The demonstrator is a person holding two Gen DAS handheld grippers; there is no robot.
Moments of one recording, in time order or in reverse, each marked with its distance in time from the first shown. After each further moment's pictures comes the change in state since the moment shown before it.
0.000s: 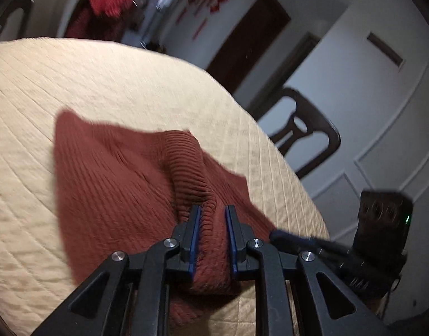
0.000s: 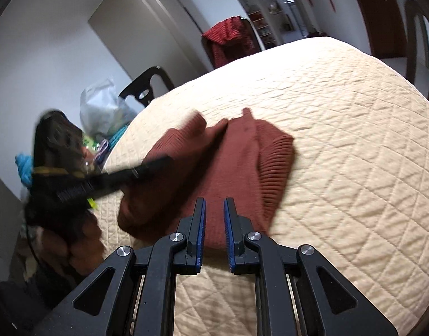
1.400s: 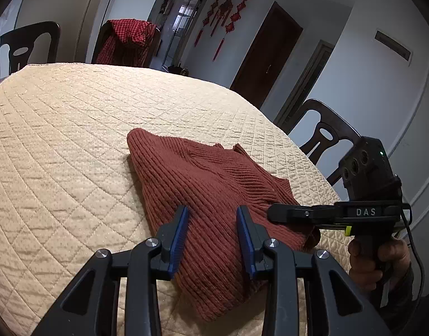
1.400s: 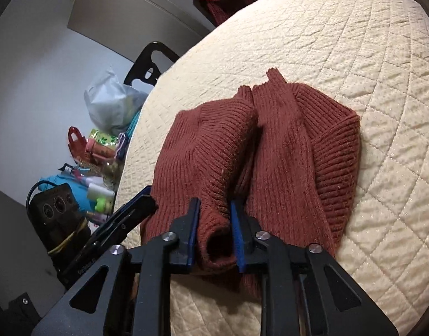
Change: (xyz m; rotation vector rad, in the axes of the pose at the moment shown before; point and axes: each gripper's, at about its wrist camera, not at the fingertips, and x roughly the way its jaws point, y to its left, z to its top) left arm -0.048 0.029 -0.012 0.042 -0.124 0.176; right arm 0.070 0.003 0.035 0.181 0.220 0.179
